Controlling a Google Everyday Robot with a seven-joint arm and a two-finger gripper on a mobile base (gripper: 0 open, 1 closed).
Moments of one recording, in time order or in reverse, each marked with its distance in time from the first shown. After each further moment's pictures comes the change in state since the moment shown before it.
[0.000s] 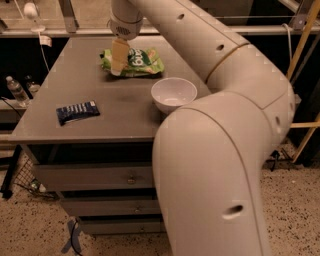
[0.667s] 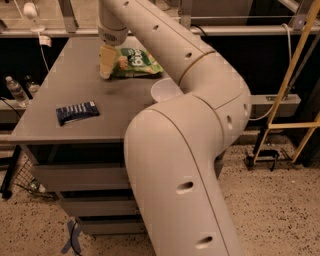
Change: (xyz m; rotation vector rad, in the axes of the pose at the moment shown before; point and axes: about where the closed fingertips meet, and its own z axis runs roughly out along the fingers) arm -0.034 -0.004 0.049 -0.021 -0.005 0.009
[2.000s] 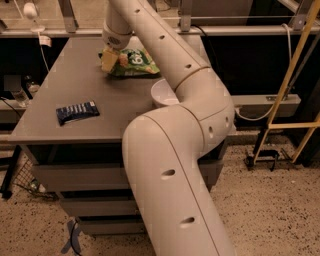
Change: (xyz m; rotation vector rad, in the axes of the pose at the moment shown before) arm -0.006 0.003 0.027 -0.116 -0.114 0.018
